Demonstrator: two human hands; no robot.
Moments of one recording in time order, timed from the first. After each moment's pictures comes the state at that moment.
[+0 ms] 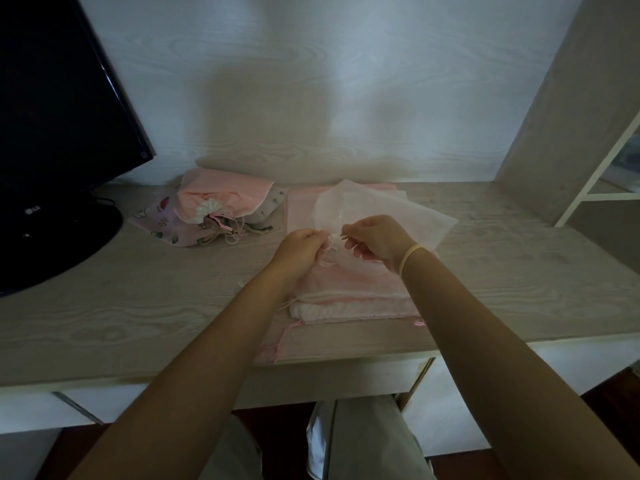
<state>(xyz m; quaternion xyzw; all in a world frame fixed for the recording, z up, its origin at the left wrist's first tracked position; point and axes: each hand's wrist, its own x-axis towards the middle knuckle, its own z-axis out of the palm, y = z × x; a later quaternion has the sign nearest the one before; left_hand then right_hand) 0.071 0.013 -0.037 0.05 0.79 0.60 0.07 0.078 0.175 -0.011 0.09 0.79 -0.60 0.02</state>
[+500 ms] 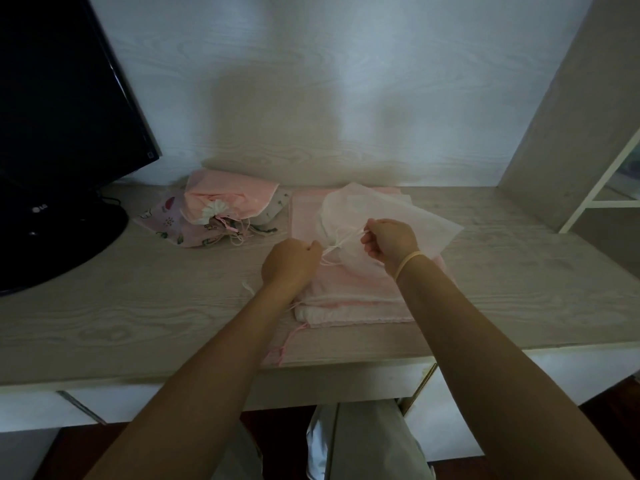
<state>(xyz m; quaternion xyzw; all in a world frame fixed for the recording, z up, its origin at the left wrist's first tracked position) 0.065 0.005 -0.049 0.00 0.94 0.33 -0.04 0.066 0.173 -0.020 0.21 0.67 -0.71 -0.07</state>
